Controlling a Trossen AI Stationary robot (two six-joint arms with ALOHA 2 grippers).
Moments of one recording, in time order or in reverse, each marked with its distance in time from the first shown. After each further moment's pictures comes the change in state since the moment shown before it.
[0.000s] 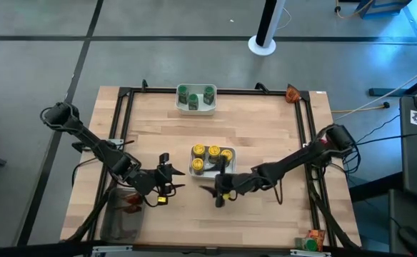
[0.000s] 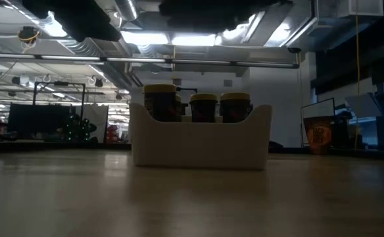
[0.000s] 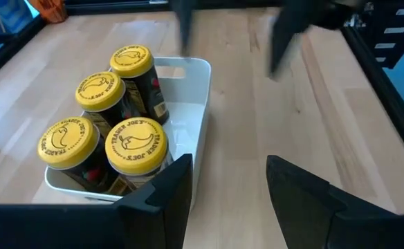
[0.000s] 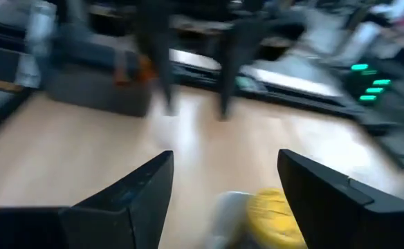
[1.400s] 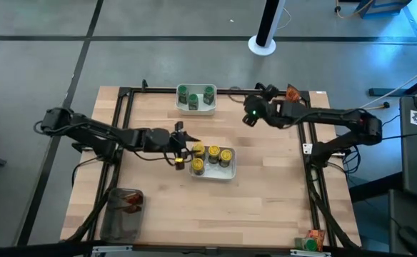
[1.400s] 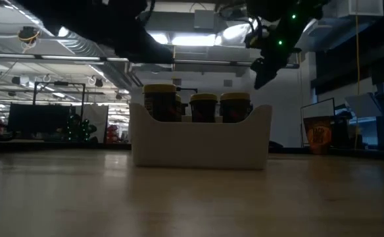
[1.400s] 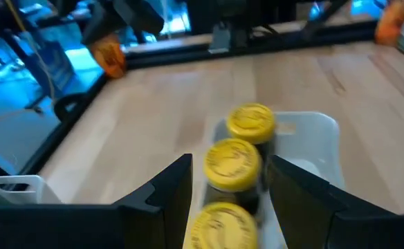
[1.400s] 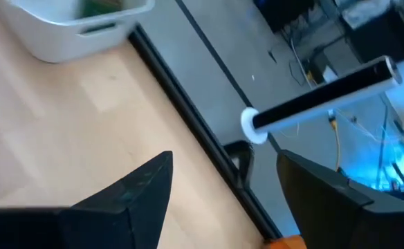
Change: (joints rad) left arm 0.526 0.000 -0.106 0.376 0.374 0.442; right arm -0.691 -0.403 -0.001 -1.010 0.235 0.053
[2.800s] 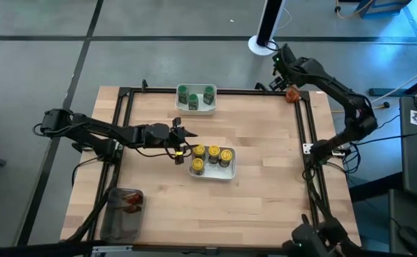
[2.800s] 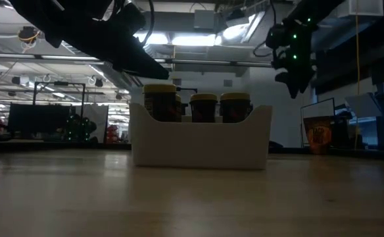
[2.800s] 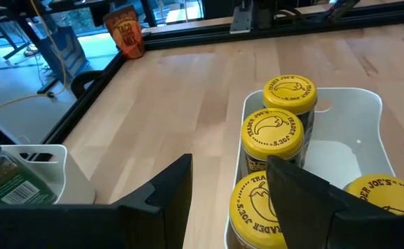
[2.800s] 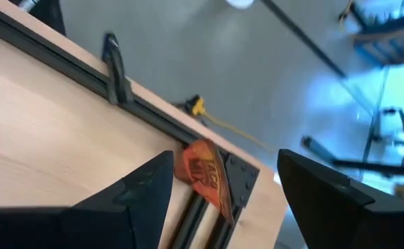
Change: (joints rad) left arm 0.097 -0.004 -0.070 0.040 0.046 0.011; right arm -0.674 0.106 0.278 -0.369 -0.269 -0.057
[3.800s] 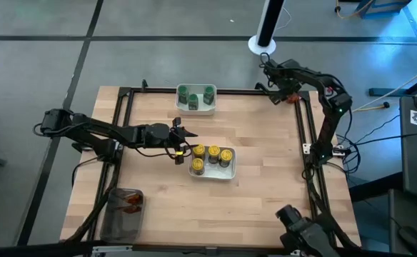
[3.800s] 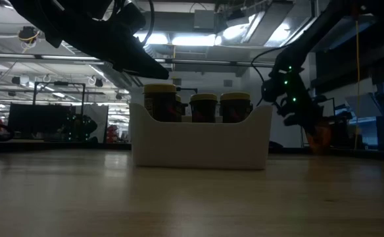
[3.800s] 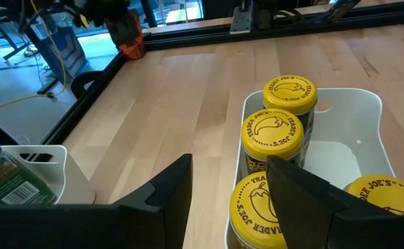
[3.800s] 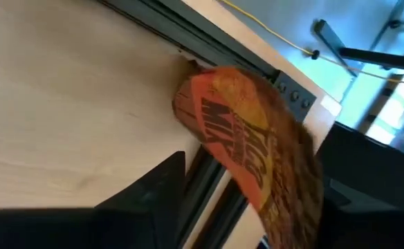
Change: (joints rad) left arm 0.000 0.000 0.000 0.001 0.000 0.000; right arm -0.108 0.390 0.000 -0.152 0.018 0.142
